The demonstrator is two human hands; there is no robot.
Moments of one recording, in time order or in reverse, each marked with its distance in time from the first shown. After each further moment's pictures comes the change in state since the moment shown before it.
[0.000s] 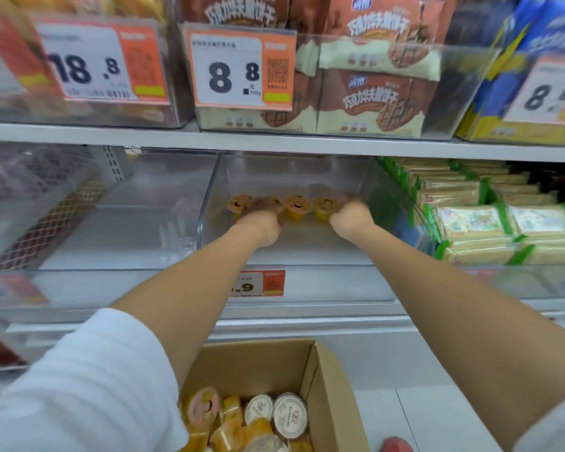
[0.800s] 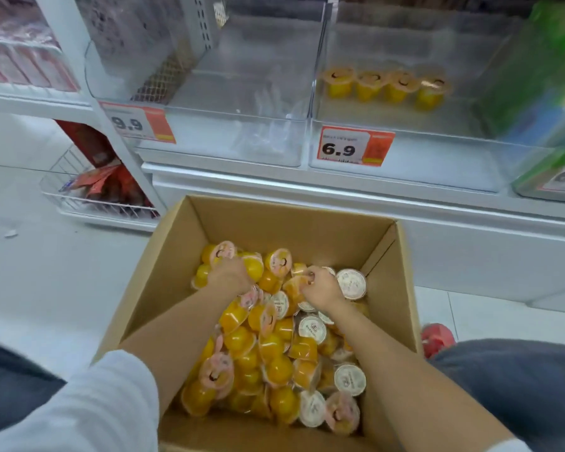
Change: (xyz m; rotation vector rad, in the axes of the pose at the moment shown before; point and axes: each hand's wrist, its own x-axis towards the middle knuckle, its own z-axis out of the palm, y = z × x) left_hand -0.307 -0.127 0.188 -0.041 -0.466 -0.648; right_hand -0.285 0.064 0.239 0.036 -0.621 0.112
